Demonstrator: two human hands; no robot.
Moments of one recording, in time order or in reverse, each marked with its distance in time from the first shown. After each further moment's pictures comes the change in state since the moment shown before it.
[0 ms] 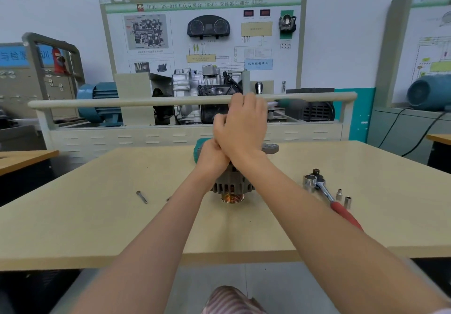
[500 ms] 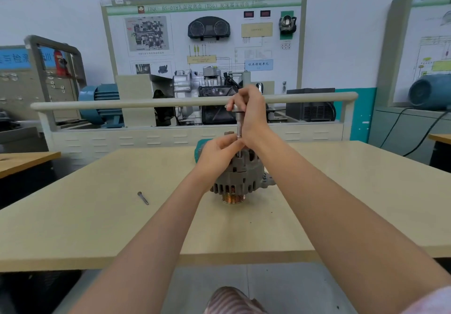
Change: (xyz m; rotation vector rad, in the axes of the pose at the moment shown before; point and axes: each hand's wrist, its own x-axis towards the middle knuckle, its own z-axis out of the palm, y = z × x) left_hand -0.004 0.003 0.000 -0.025 -0.101 0.051; right_hand 0.033 0.006 -0.013 1.421 -0.264 0.551
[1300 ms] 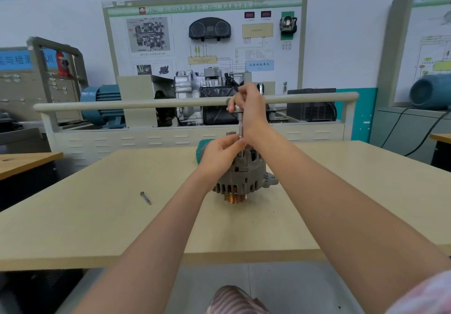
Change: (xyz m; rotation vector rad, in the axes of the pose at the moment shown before) left_hand -0.002 0.002 0.001 -0.012 0.029 -0.015; right_hand 0.006 -0.001 0.004 -0.121 0.021 -0.035
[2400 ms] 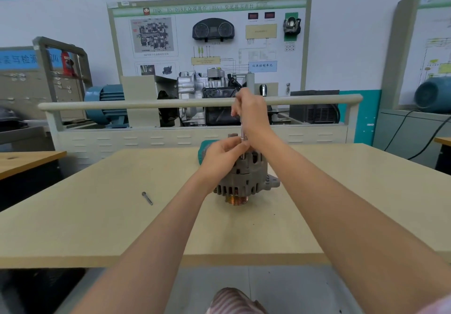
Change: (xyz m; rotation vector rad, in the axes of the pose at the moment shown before) left_hand -0.004 0.000 -0.002 0.000 -0.048 0.048; right_hand -0.009 -0.001 -0.002 -0.254 -0.027 -0.092
